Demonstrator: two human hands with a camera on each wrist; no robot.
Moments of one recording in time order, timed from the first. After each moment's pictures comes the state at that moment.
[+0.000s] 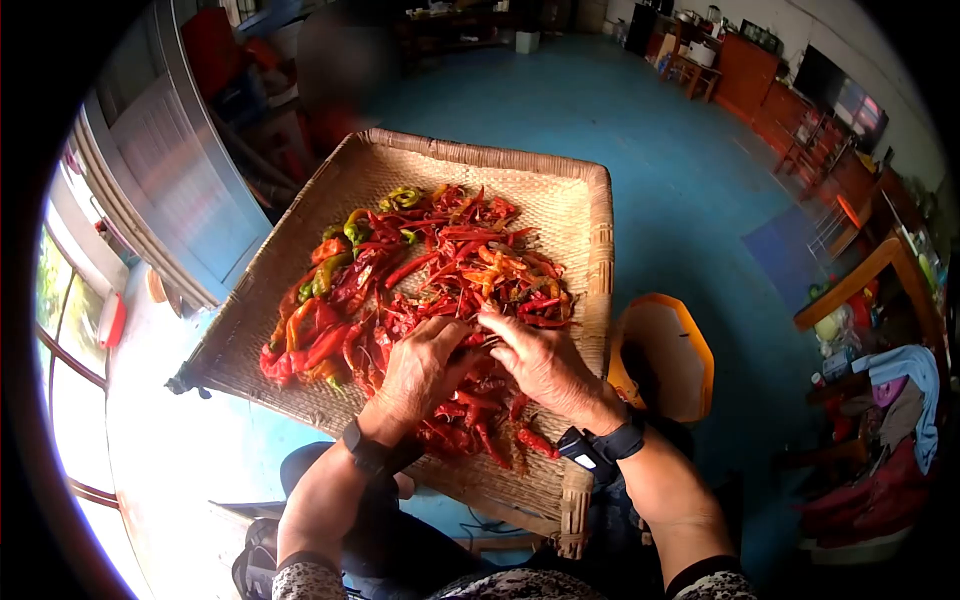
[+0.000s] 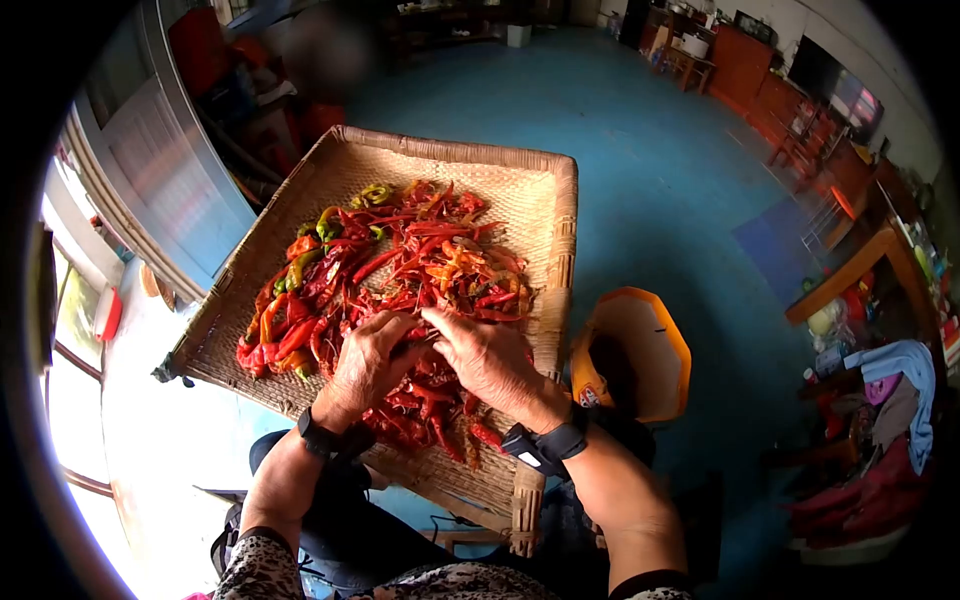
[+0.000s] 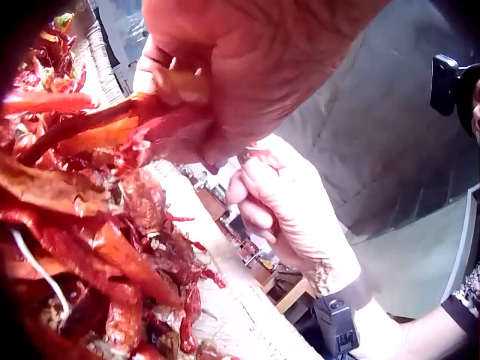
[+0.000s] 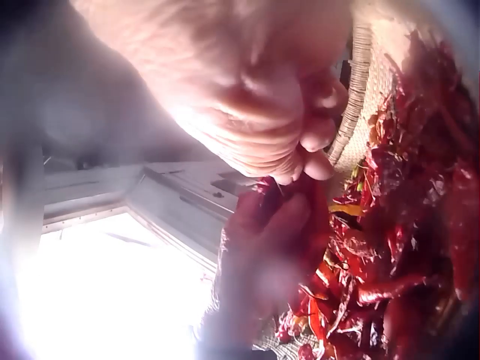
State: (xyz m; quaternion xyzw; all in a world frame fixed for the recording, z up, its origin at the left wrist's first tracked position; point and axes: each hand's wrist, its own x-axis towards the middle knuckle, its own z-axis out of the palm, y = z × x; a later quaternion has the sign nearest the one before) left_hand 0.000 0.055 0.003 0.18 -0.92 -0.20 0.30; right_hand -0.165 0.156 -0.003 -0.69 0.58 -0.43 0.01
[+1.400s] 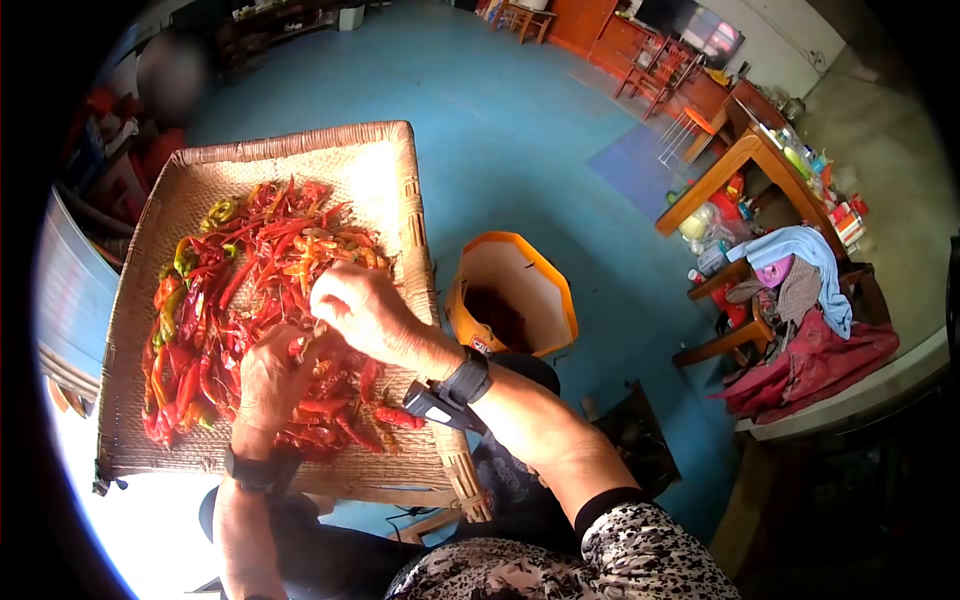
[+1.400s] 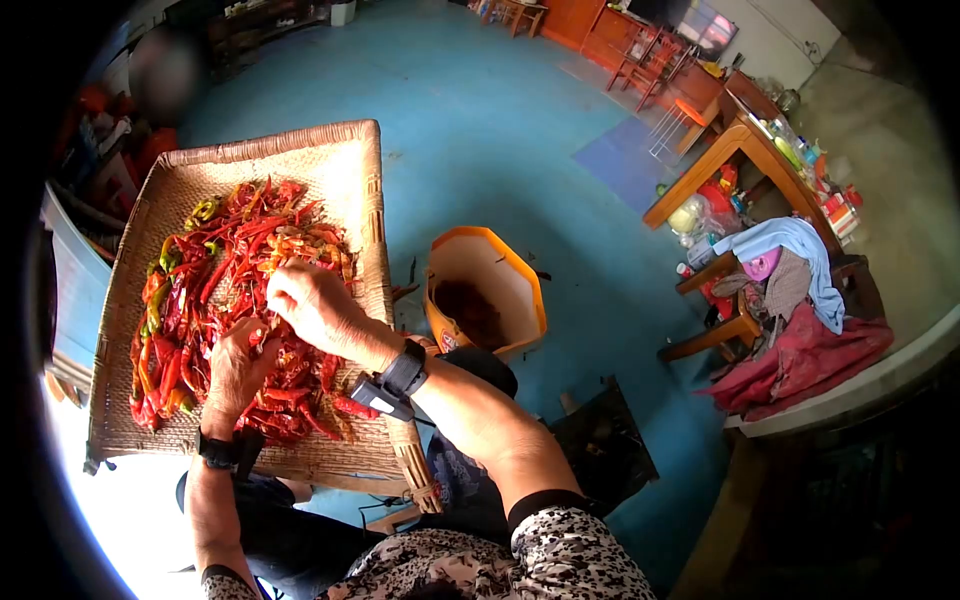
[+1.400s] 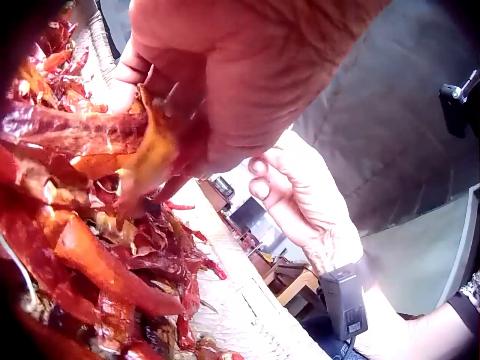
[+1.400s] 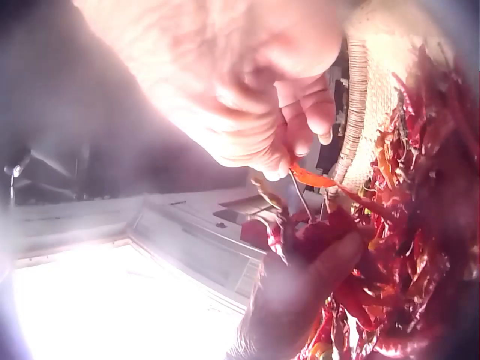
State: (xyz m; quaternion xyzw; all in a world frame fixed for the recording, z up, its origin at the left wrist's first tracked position) left_hand -0.015 0.065 -0.001 0.18 -0.91 -0.24 0.28; right_hand -0.183 0.148 0.003 -0.62 0.56 -0.54 0.08
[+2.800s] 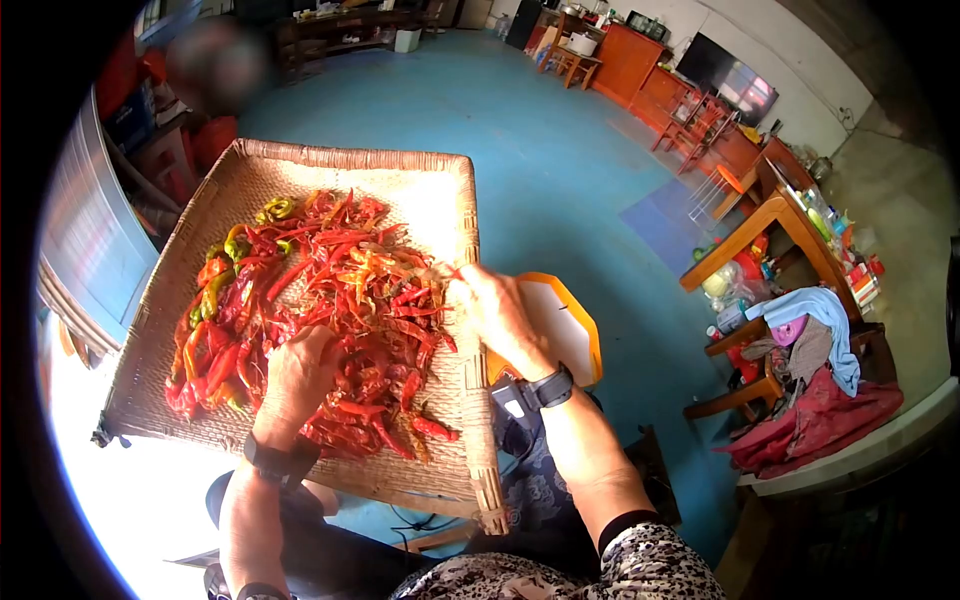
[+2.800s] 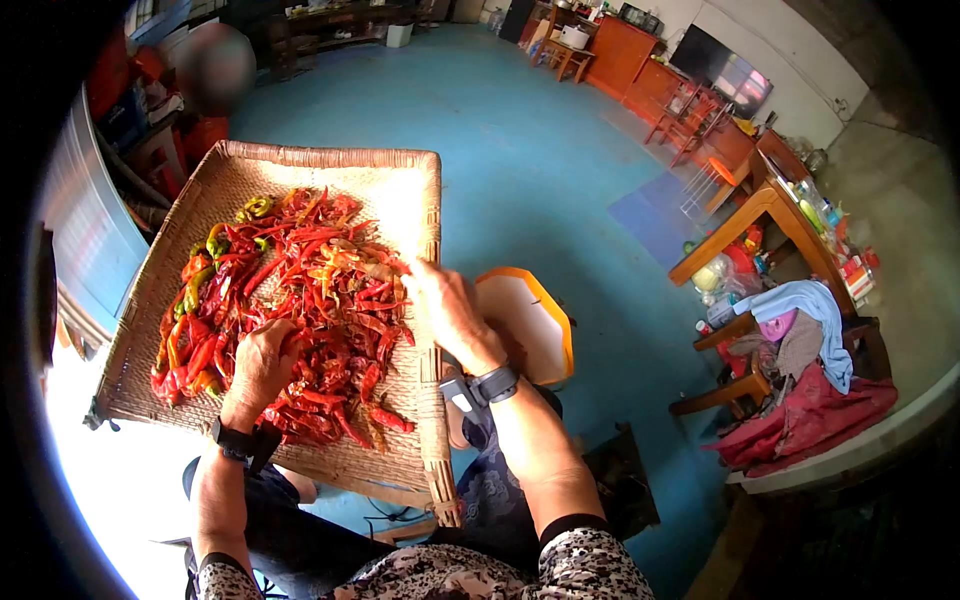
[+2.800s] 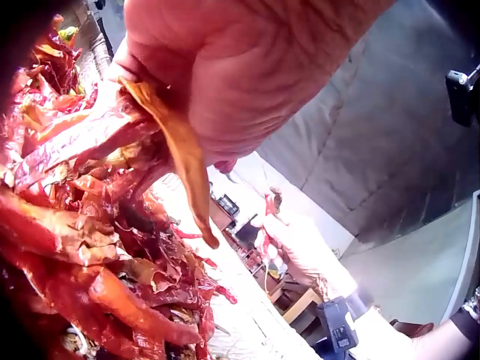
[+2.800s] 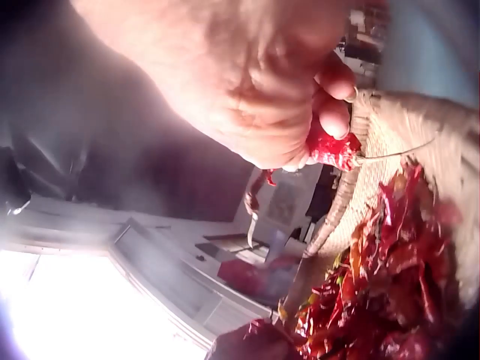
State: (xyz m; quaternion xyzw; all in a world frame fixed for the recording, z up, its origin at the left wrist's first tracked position) left_hand 0.008 0.048 -0.007 0.26 -0.91 -0.18 0.27; right_hand -0.237 0.188 0.011 -0.53 0.75 -0.40 0.01
